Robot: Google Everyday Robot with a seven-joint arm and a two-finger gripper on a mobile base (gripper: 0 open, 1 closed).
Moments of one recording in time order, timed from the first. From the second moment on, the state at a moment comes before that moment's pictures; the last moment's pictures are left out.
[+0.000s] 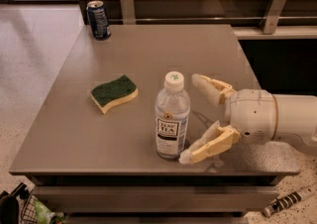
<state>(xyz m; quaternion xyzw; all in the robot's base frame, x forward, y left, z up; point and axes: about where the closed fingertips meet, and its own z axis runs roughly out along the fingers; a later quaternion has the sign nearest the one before) 0.404 -0.057 0.904 -0.48 0.59 0.39 0.52</state>
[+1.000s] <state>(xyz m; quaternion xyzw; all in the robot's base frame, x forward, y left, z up) 0.396 -0.039 0.895 -0.46 0.55 0.44 0.54</state>
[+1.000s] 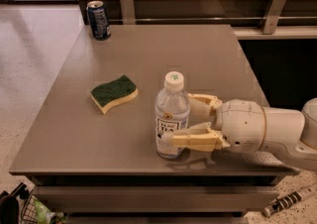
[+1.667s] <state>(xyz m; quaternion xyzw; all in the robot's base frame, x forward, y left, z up) 0.395 -0.035 0.898 -0.47 0.55 0.44 0.54</state>
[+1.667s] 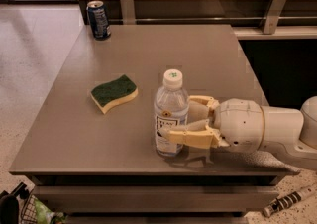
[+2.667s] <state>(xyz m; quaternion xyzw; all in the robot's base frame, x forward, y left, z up) 0.420 -0.048 0.931 -0.45 0.54 0.45 0.56</state>
